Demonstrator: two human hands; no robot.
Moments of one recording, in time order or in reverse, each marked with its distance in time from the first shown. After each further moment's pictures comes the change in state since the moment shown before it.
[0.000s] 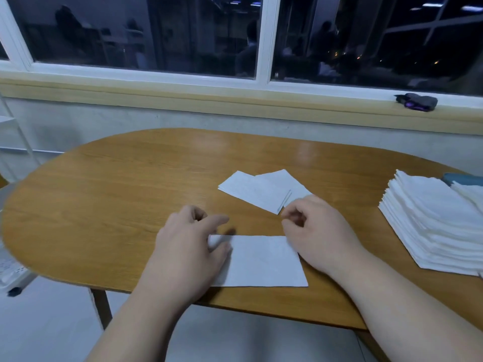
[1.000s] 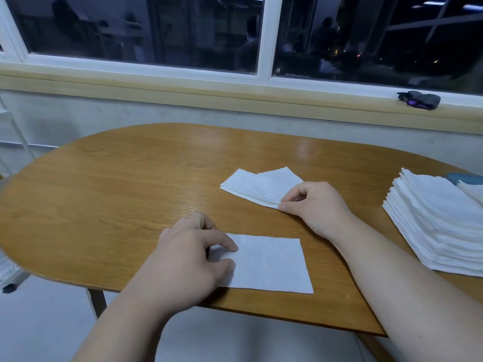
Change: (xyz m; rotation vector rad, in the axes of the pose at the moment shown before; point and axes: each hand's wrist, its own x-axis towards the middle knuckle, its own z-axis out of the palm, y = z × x) left_hand -0.005 -0.007 -0.008 -0.164 -0.197 0.032; right_hand 0.055 0.018 0.005 0.231 -0.072 0.176
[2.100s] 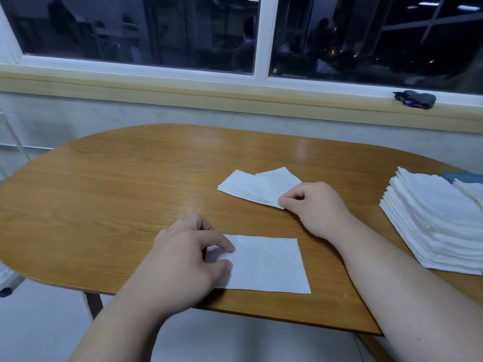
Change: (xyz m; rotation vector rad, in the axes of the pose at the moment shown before) left_hand 0.002 -0.005 0.003 0.004 -0.003 -0.006; right_hand -0.003 0.000 -0.004 -0.107 -0.009 -0.045
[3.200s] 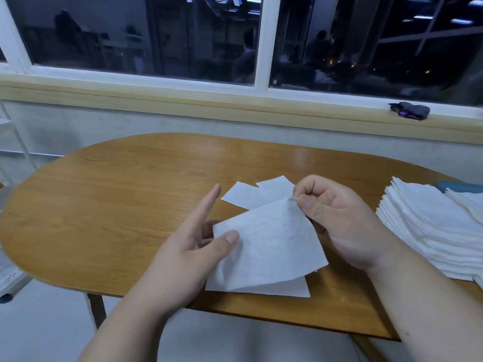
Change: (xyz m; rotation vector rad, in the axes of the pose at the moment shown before) left_hand -0.008 0.019 -0.013 -0.903 -0.048 -0.024; right_hand -0.070 -0.046 -0.040 0.749 -0.232 -0.296
